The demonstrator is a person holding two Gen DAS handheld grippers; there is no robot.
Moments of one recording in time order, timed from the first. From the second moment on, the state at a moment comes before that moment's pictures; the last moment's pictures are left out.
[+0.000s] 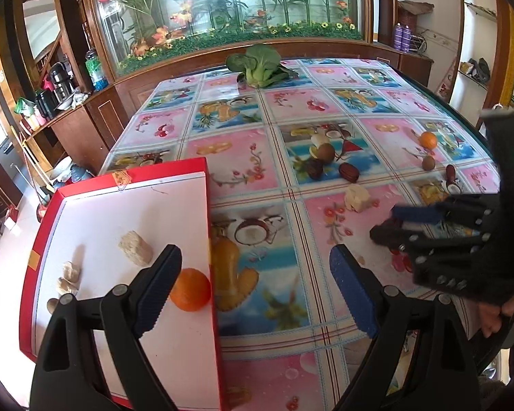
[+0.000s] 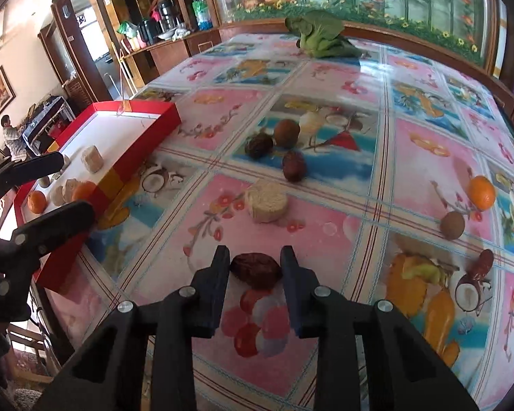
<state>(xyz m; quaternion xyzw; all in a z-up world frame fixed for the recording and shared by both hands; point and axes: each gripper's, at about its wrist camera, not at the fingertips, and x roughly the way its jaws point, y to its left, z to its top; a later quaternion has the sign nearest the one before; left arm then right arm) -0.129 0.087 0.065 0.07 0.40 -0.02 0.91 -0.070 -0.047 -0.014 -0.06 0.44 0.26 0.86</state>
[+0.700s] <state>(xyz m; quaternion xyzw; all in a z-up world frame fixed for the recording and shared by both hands) -0.046 0.007 0.023 0.09 0.46 -0.12 0.87 -0.061 -0.128 -0.014 0.03 0.45 0.22 0.87</state>
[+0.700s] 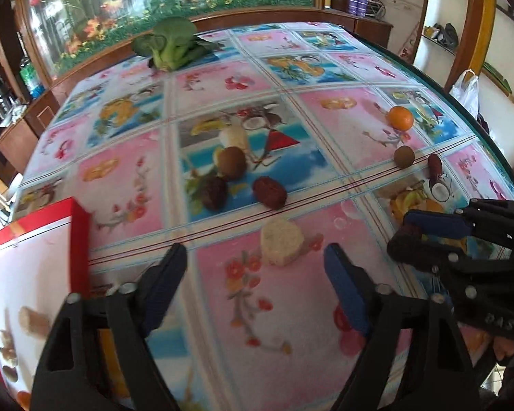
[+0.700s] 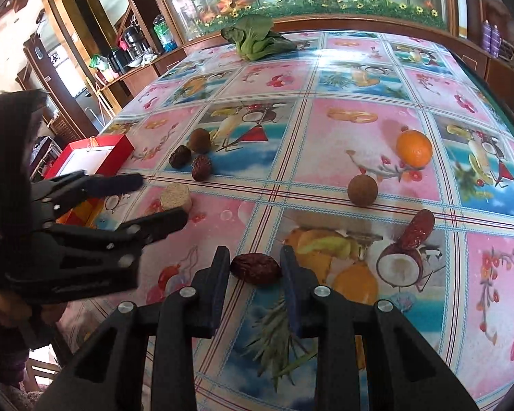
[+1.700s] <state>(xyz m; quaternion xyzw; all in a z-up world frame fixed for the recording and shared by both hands) -0.125 0.054 0.082 0.04 0.38 -0.12 0.92 -0.077 -0.053 0.015 0.00 0.42 0.25 0.87</state>
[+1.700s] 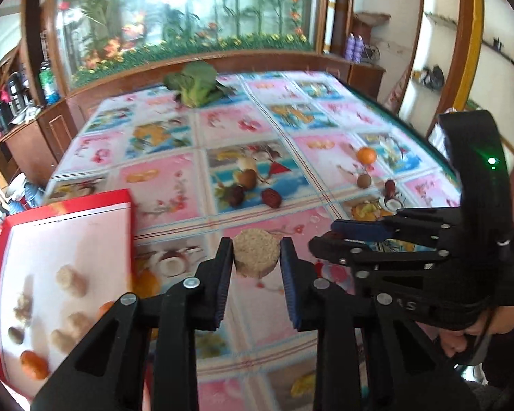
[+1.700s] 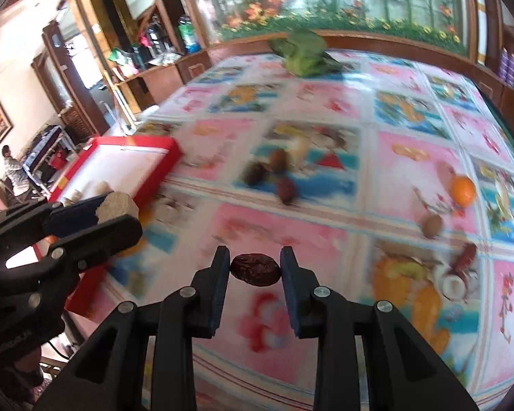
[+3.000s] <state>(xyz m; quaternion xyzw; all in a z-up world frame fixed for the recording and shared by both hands) -0.134 0.258 0.045 -0.03 0.38 0.14 0.91 -0.030 0.169 0.007 -0.05 0.44 0.34 0.83</state>
